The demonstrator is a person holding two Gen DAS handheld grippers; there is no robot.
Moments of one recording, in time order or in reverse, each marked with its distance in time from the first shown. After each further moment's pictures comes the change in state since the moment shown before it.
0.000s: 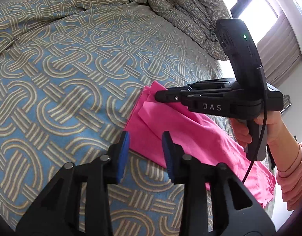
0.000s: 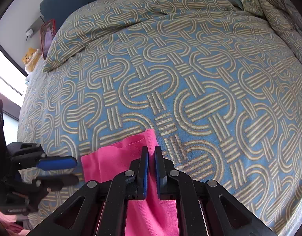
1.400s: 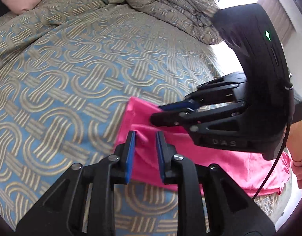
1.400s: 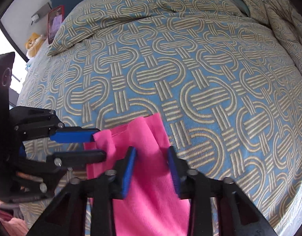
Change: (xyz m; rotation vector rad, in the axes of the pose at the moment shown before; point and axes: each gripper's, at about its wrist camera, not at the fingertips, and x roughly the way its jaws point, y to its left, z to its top) left arm 0.020 -0.024 0.018 0.203 0.030 0.008; right arm -0.004 0.017 -0.013 -0.078 0.020 -0.037
